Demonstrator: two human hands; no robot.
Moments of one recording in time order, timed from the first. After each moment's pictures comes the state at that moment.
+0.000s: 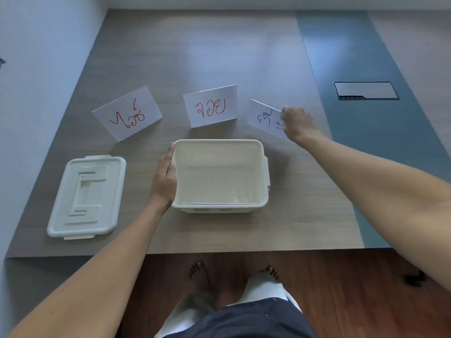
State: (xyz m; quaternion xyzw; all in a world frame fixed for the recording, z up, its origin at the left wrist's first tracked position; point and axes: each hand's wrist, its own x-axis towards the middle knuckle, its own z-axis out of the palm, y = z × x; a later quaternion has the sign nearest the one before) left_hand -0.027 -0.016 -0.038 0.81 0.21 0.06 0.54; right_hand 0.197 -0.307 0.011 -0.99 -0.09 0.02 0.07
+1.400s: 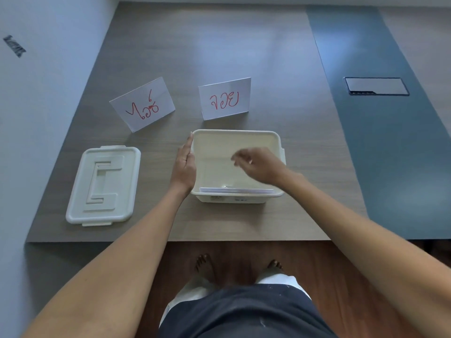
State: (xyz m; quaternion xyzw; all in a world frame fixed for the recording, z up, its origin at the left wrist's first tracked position) left_hand -0.026 -0.018 -0.035 0.79 0.21 0.06 0.57; right_hand 0.044 -0.221 0.013 -0.89 -0.26 0.18 0.32
